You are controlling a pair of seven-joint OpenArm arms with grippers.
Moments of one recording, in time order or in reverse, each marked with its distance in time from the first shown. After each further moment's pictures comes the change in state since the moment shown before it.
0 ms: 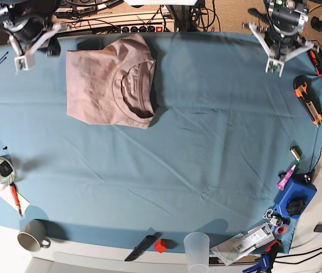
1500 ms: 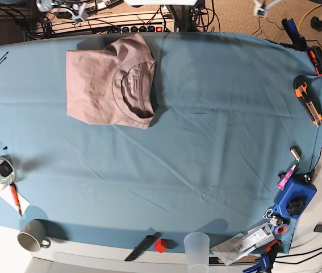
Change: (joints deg) left arm -4.2 5.6 -0.1 -61.1 -5.0 -6.3 -30.1; right arm 8.5 11.3 -37.2 -69.6 -33.7 4.3 35.8
